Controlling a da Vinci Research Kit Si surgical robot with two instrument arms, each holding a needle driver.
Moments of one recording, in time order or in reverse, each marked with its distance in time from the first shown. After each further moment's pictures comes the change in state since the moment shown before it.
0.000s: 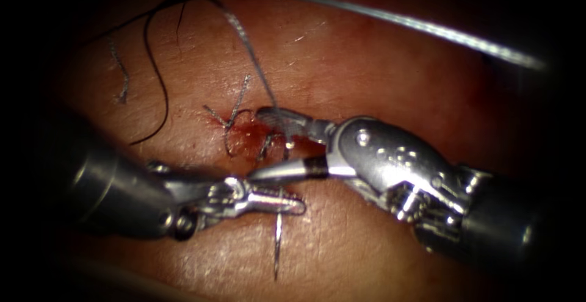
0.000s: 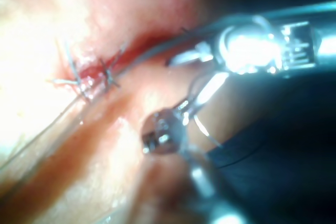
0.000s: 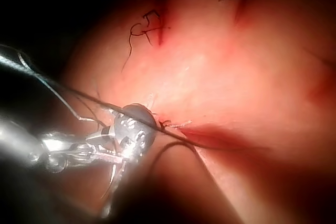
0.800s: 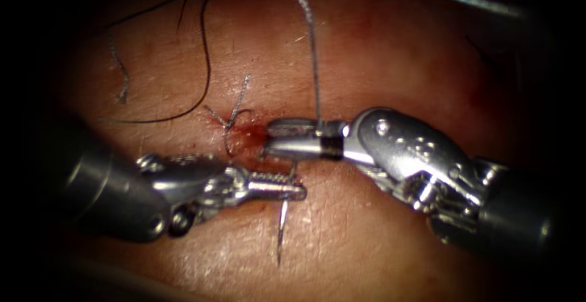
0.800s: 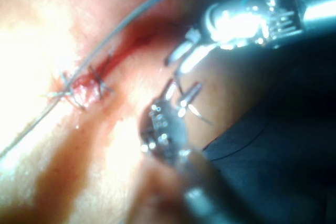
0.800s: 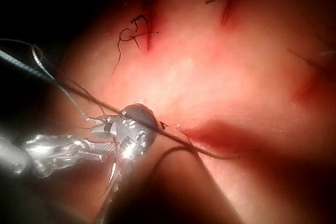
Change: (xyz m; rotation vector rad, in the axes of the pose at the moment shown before) right arm 0.000 0.001 -0.003 -0.072 0.017 -0.059; left arm 0.002 0.000 0.000 0.044 0.092 0.361
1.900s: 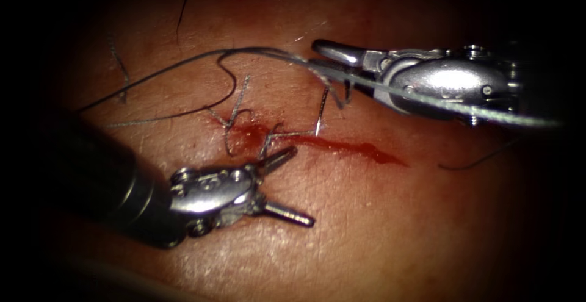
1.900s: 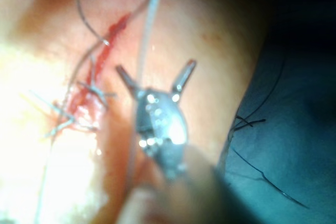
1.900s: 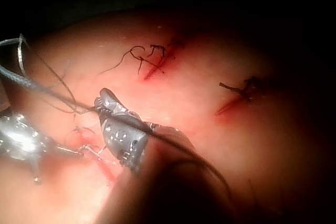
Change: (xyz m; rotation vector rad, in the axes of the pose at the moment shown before) right arm -0.002 0.006 -0.001 -0.247 0.010 -1.020; left arm -0.006 -0.006 0.003 0.119 -0.050 0.327
